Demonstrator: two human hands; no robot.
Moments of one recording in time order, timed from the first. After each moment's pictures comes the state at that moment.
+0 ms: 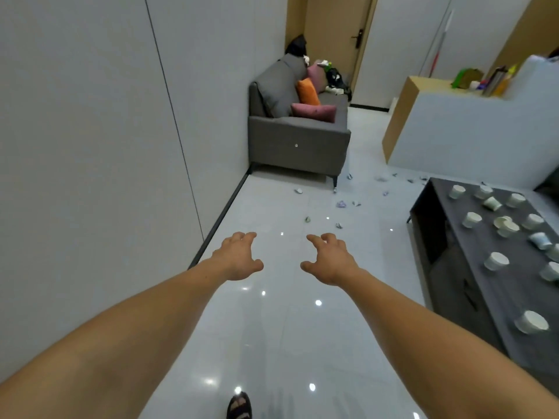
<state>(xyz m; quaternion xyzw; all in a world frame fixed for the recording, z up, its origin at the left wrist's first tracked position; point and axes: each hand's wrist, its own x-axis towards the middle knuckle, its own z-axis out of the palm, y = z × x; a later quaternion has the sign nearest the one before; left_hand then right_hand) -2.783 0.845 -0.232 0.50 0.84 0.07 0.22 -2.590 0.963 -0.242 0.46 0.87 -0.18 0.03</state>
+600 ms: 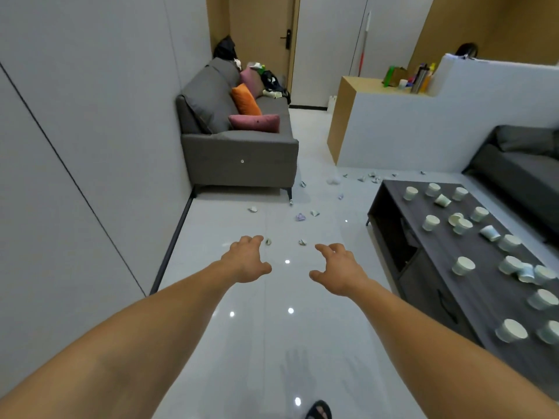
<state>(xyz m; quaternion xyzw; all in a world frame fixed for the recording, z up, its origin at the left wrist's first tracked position) -2.839 1.132 -0.239 0.59 0.77 0.07 0.24 -2.615 1.185 -0.248 0.57 0.80 -0.19 0.00</state>
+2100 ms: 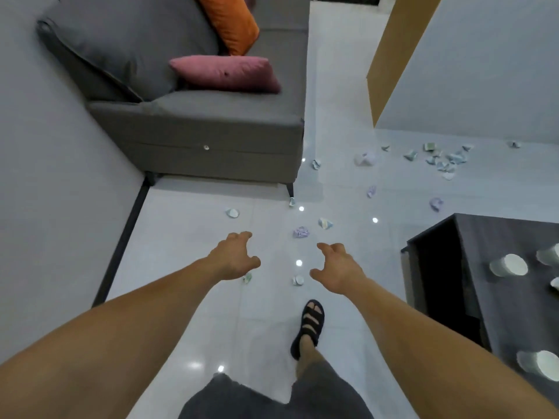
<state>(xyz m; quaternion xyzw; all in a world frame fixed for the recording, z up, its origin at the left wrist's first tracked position) -2.943 1.905 -0.386 0.47 0.79 0.00 0.40 -2.712 1.983 -0.413 0.55 0.75 -0.32 0.17</state>
